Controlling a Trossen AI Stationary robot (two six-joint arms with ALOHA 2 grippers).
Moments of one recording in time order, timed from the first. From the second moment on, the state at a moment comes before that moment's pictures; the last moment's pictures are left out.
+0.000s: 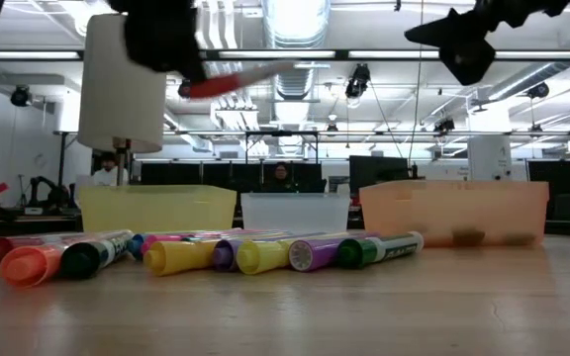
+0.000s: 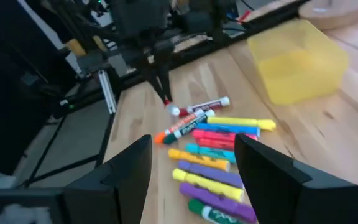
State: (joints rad) left arm -0.41 1.61 1.29 -0.66 -0.17 -0.69; right arm 0.41 1.05 0.57 0.18 0.31 0.57
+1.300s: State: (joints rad) left arm -0.28 1.60 1.47 -0.59 -0.15 -0.49; right arm 0.31 1.35 0.60 0.74 0.23 0.49
